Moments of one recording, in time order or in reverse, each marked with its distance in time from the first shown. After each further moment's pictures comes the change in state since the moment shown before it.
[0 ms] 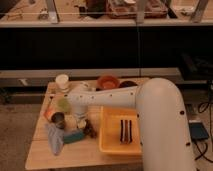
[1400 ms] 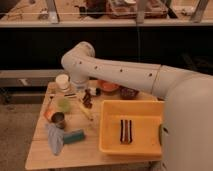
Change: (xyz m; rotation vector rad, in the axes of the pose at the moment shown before) arm 0.009 -0.056 -0.224 0.255 0.036 0.162
